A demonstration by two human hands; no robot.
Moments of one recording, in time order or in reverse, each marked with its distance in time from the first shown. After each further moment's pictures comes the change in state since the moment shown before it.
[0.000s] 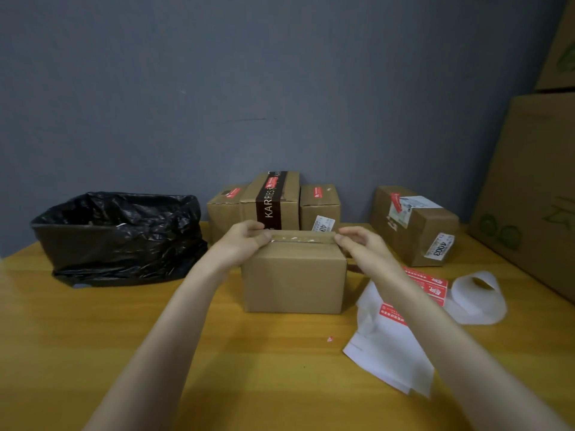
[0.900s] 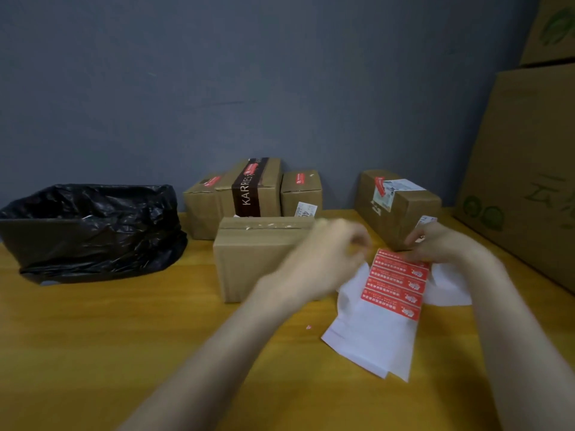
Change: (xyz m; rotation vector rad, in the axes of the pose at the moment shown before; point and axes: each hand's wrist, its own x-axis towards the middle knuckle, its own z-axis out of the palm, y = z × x) left_hand -0.045 0.070 0.103 0.352 -0.041 0.706; right_hand 0.014 0.029 -0.118 -0.733 -0.037 0.316
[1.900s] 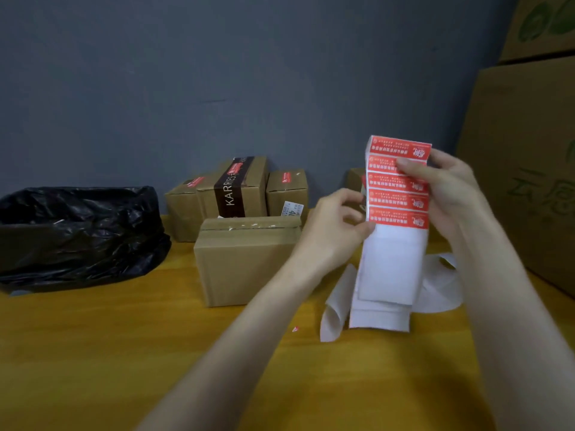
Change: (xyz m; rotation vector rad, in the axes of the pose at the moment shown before) left_hand 0.027 0.016 0.013 -0.569 0.089 -0.240; right_hand -0.032 -0.030 -0.034 1.104 0.287 -0.330
